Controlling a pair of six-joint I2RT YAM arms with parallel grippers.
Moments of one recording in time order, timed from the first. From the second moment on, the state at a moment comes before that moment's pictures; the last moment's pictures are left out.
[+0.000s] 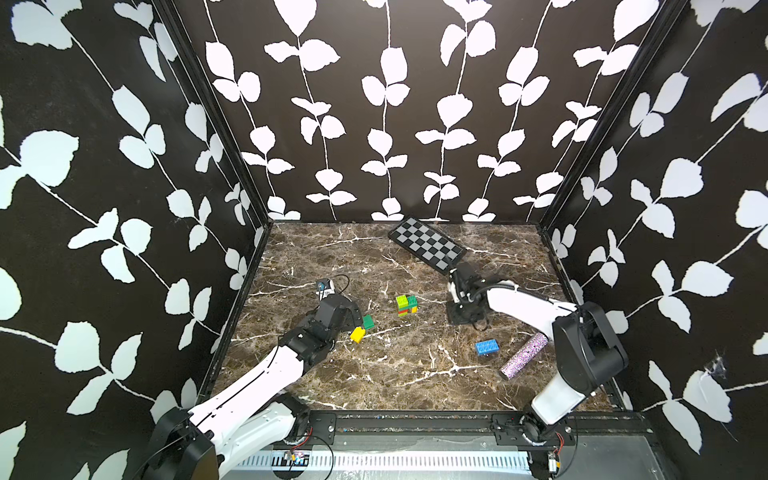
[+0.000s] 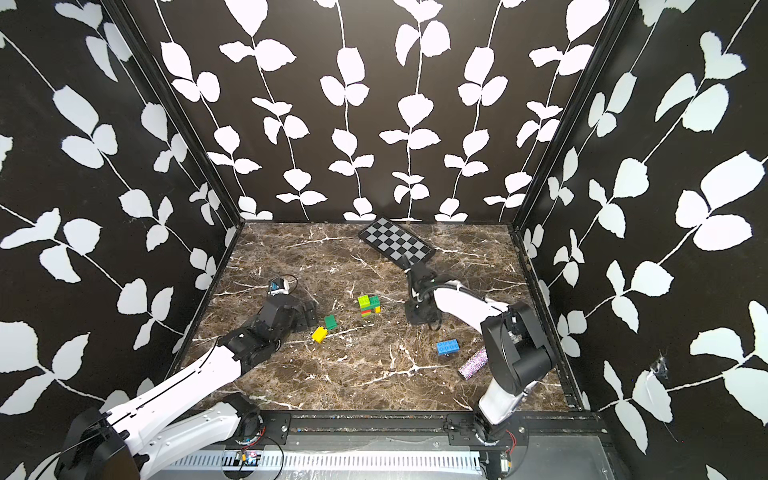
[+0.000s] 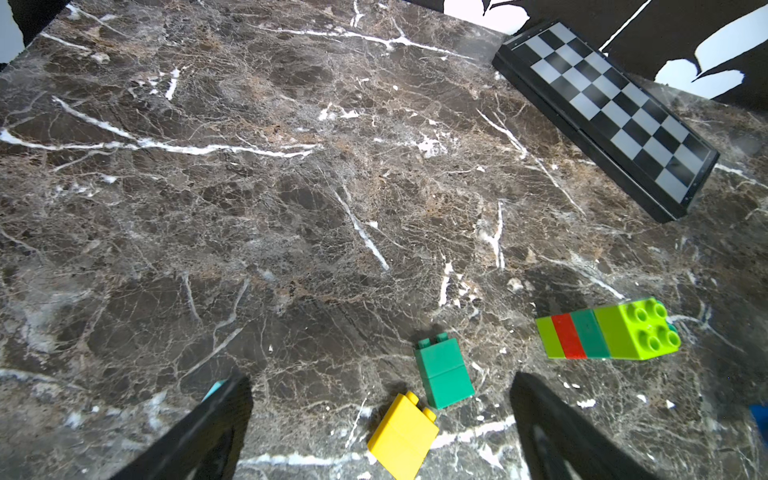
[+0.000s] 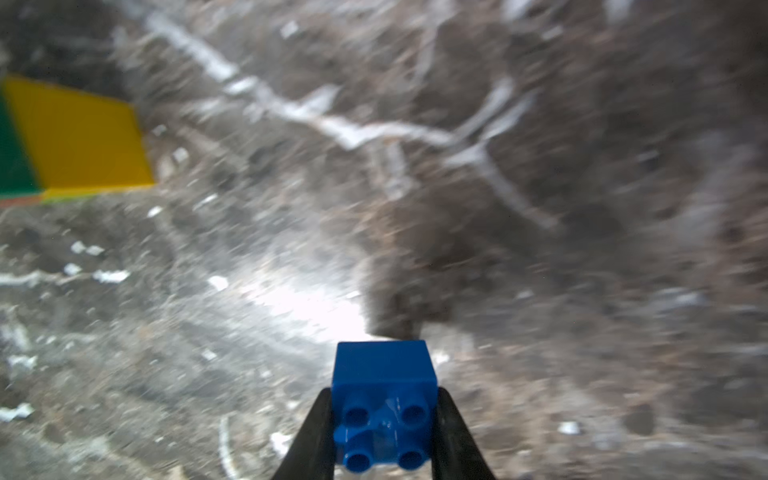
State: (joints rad) left arm -0.61 0.96 0.57 -0.34 -0.40 -0.61; right arm 0.56 1.66 1.04 -0.70 -0.05 0.38
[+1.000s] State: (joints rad) left arm -0.60 0.88 0.57 -0.42 -0.53 -0.60; right arm 0.82 1.35 0.87 -0.49 0.28 0.65
